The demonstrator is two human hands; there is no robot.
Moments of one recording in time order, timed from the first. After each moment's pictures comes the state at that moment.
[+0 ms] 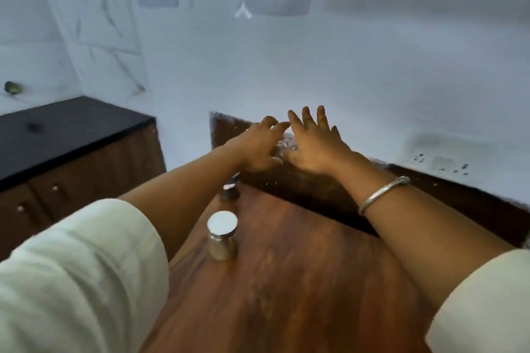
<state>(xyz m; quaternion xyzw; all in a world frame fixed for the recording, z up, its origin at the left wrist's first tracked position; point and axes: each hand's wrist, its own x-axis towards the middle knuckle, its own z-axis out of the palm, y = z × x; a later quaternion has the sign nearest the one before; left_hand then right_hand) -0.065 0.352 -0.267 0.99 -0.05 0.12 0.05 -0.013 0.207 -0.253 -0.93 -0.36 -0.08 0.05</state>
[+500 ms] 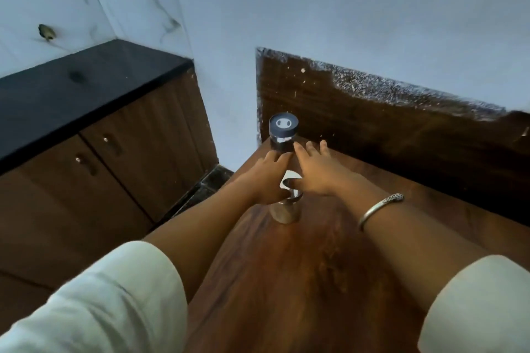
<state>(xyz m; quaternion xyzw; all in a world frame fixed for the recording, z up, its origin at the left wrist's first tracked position) -0.115 0.453 -0.443 0.99 0.06 -0.04 0.15 -0.025 0.336 -0.439 -0.91 -0.39 0.15 0.05</state>
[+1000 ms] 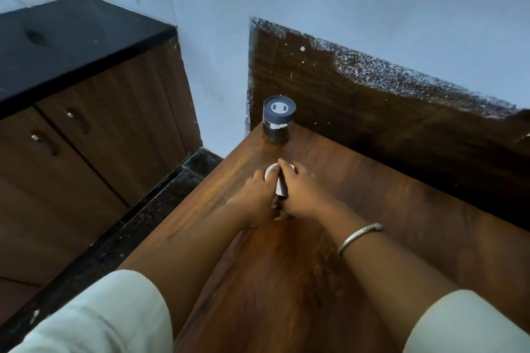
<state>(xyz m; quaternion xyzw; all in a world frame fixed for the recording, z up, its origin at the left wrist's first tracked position) -0.120 0.461 -0.518 0.96 0.11 -0.06 0.25 -0.041 0.352 -0.499 -0.90 -0.36 0.23 0.10</state>
